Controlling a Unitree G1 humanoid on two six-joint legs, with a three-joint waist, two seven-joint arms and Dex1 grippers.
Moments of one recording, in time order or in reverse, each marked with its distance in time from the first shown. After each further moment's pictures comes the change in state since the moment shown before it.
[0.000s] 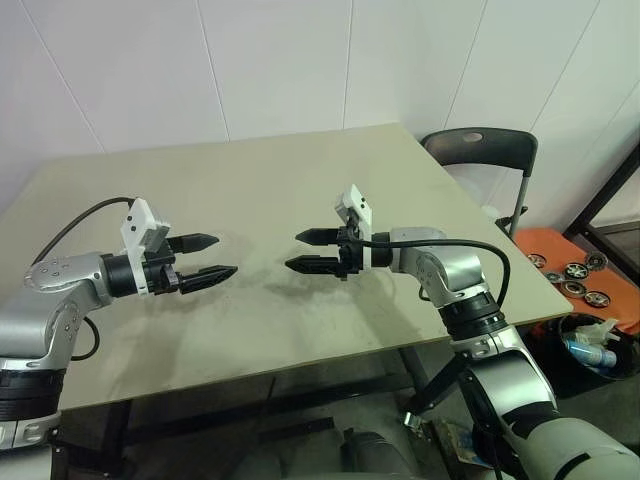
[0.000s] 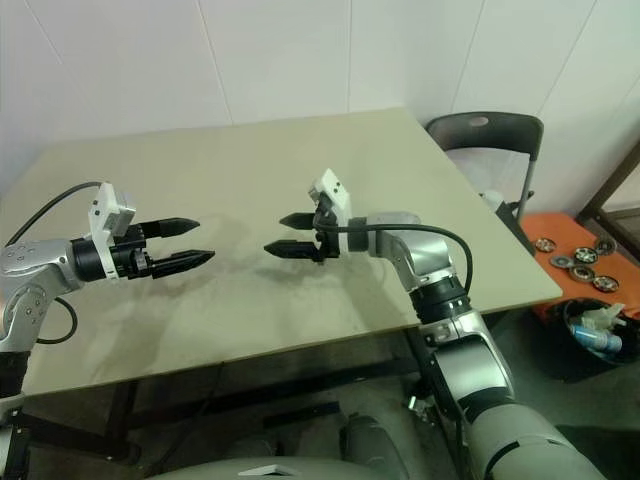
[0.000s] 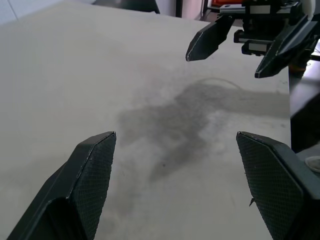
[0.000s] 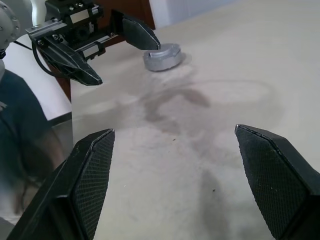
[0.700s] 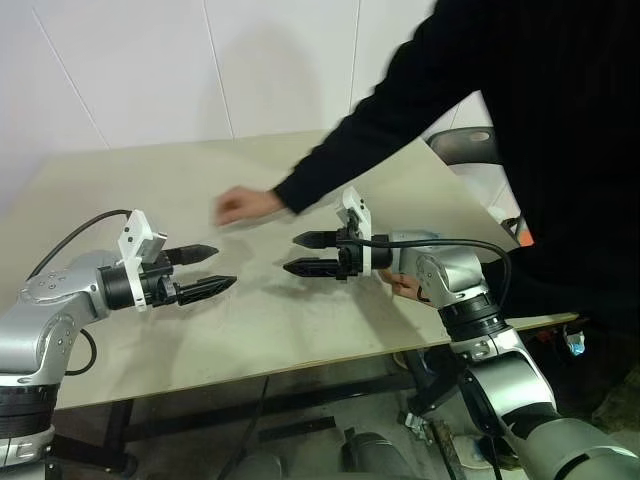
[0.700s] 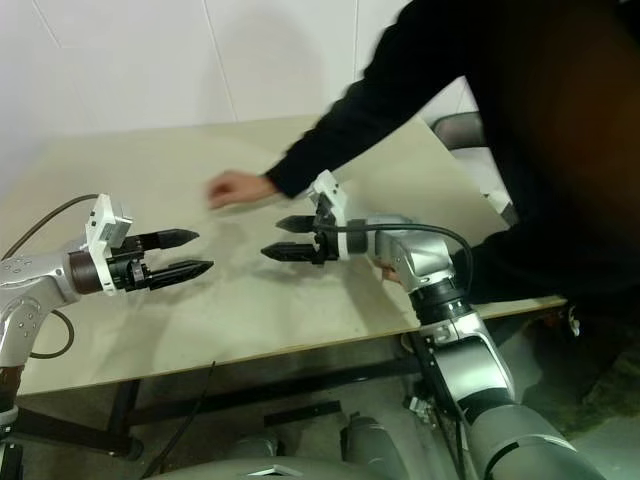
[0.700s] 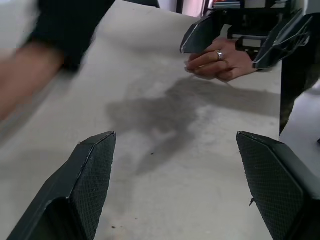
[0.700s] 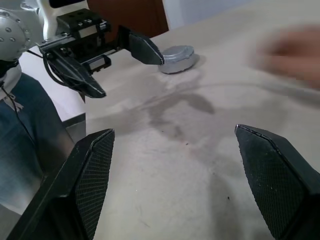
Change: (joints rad) left arm 0.067 0.003 0.035 -0.058 -0.050 0.044 0.051; right arm -0.009 0.012 0.000 0.000 0.015 0.002 0.021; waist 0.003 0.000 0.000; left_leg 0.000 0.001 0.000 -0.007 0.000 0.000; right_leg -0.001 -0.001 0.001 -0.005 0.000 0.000
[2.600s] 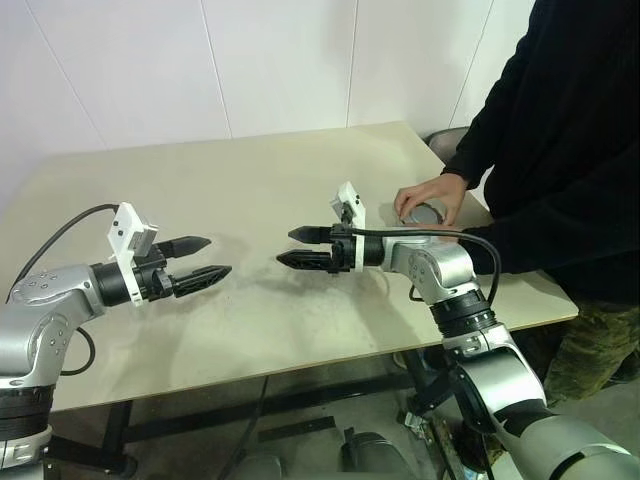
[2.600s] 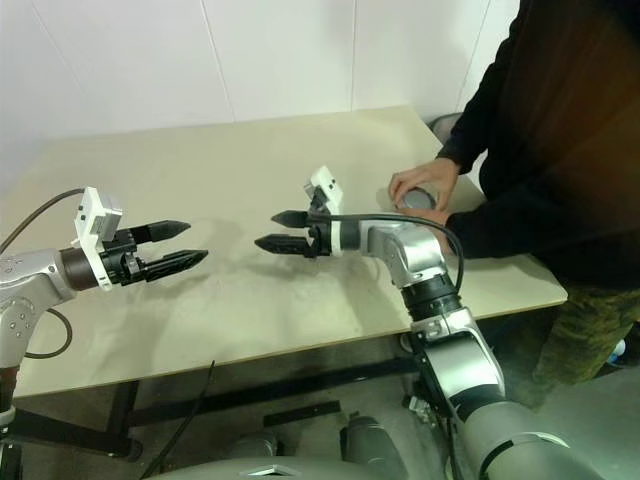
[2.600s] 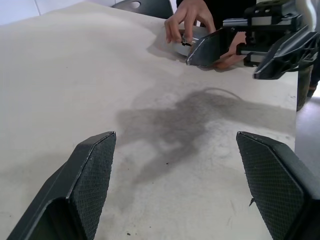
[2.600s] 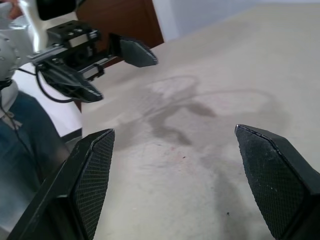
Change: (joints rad) left arm 0.008 -0.004 0.036 -0.020 -0.029 0.005 0.054; right arm -0.019 0.037 -0.023 0.041 0.021 0.000 -0.040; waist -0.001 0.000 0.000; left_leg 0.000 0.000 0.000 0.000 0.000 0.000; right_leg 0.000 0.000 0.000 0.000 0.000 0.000
